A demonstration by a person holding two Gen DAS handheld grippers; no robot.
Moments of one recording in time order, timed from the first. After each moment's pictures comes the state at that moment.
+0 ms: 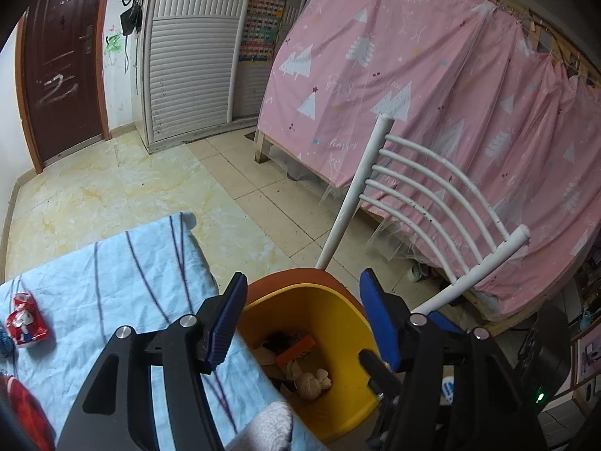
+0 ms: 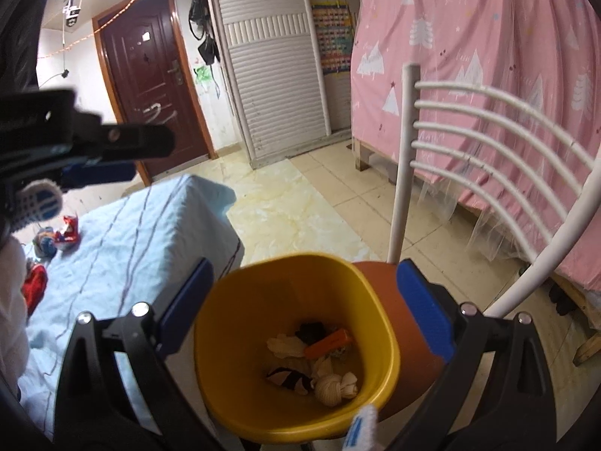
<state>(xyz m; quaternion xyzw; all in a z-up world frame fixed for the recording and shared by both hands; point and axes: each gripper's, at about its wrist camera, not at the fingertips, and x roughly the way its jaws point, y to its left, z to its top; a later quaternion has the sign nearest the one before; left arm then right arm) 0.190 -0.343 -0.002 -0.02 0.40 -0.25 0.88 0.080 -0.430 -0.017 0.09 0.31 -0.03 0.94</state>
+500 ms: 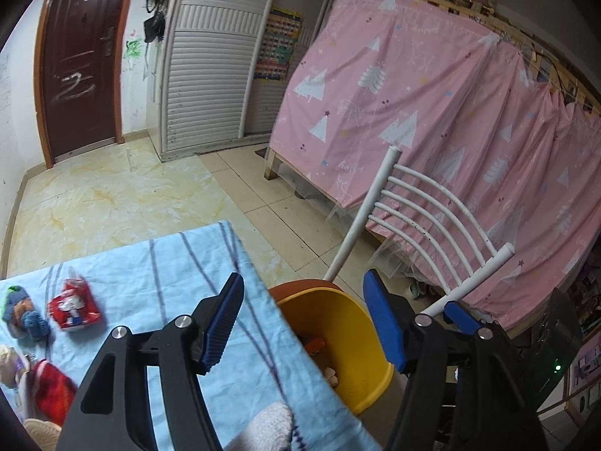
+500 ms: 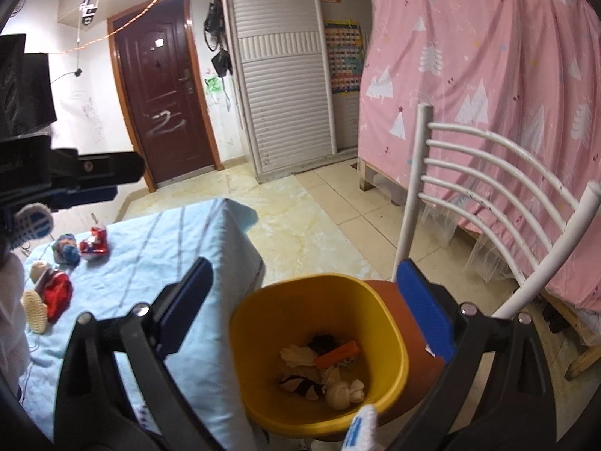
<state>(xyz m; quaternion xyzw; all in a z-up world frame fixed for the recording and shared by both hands) 0.168 -0.279 0.031 -0.05 0.37 -0.23 0.90 0.064 -0.393 0.026 0.07 0.29 -0.02 0.95</state>
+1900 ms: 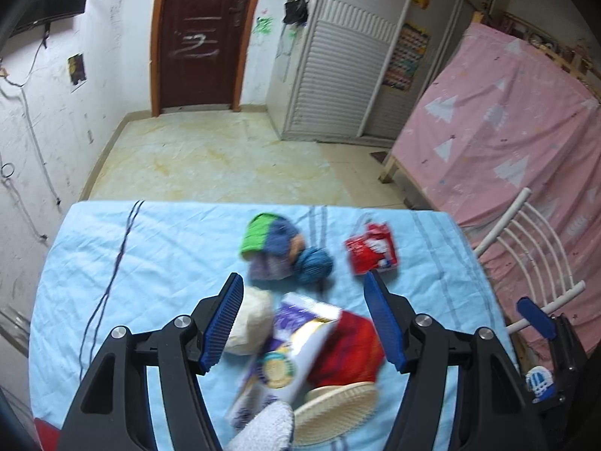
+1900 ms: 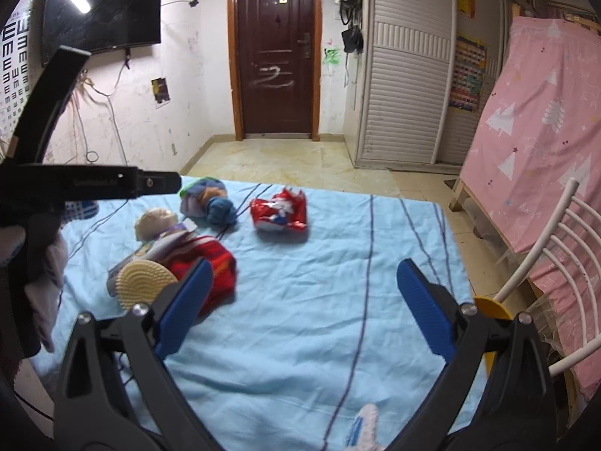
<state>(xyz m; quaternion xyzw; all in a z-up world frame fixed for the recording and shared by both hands) 0.145 0.002 -0.012 -0.10 0.41 -0.03 0.91 0.070 -0.163 0.046 -0.05 0.32 0.15 0.93</state>
